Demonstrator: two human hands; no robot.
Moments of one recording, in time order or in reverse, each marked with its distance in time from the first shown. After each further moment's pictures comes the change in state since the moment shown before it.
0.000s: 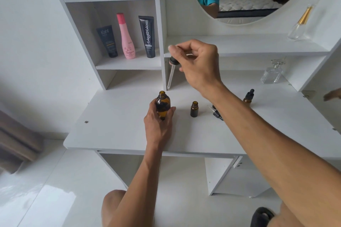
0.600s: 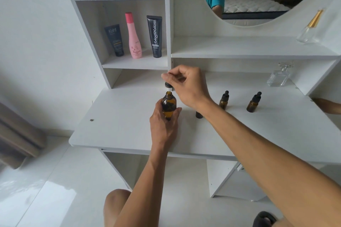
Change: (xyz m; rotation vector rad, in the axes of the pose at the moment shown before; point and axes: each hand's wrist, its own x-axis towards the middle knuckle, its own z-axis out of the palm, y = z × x) left_hand 0.002 -0.003 -0.001 -0.010 -0.019 0.035; right_hand -0.020 0.039 0.035 -0.056 -0.190 0.090
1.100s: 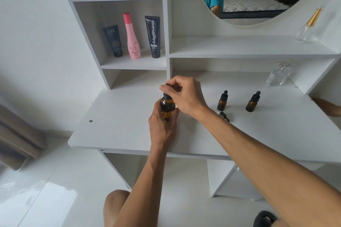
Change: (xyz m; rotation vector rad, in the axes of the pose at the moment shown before) left_hand -0.001 0.003 -0.001 0.020 -0.011 -0.008; right_hand -0.010 0.021 0.006 -0.126 -0.023 0.041
